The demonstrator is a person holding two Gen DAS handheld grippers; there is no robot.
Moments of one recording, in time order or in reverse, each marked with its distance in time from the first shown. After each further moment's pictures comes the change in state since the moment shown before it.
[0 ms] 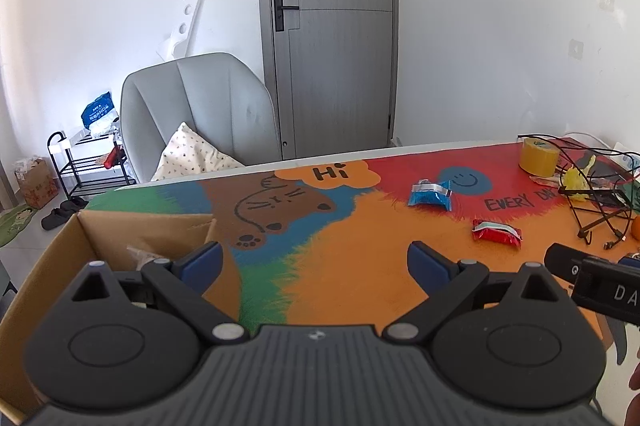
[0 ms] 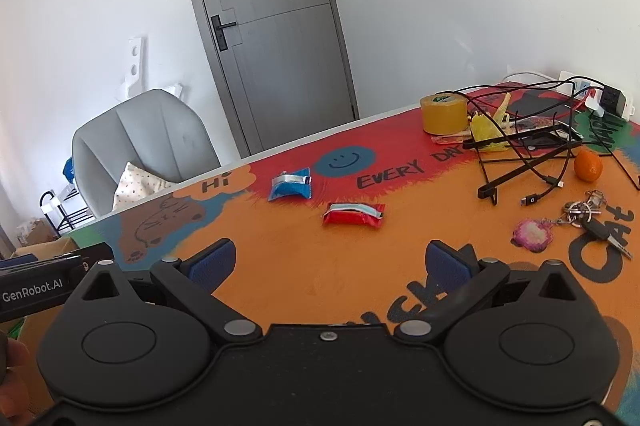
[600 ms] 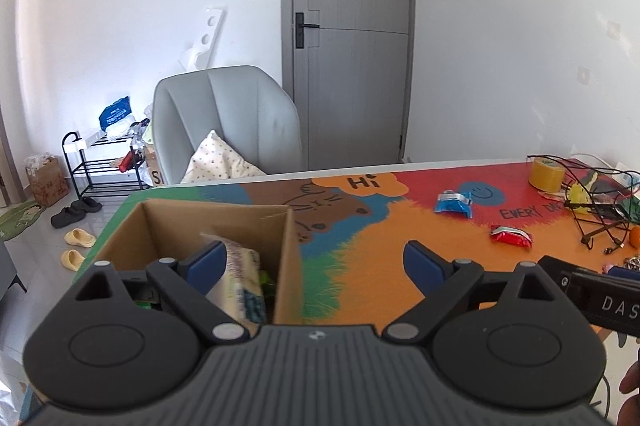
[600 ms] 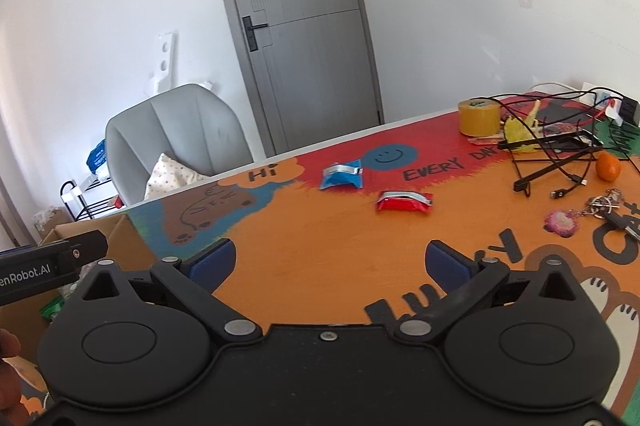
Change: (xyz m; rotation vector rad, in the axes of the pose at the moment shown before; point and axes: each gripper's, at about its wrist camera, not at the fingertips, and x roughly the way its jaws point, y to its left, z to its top) left arm -0.044 0.048 -0.018 -0.037 -0.058 0.011; right arm -0.030 0.042 -0.021 -0.039 -0.018 0.051
